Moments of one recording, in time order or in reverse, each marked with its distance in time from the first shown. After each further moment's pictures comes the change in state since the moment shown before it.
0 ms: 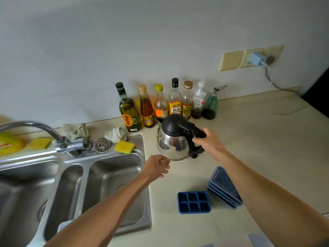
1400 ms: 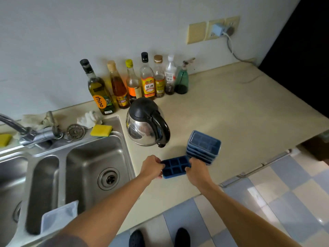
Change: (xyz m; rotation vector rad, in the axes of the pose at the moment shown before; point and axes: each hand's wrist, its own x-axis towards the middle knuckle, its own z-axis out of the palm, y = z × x) left_hand -0.038 -0.060 0.079 0.073 -0.062 -0.173; right_hand -0.161 0.122 0.079 -0.268 0.101 0.224
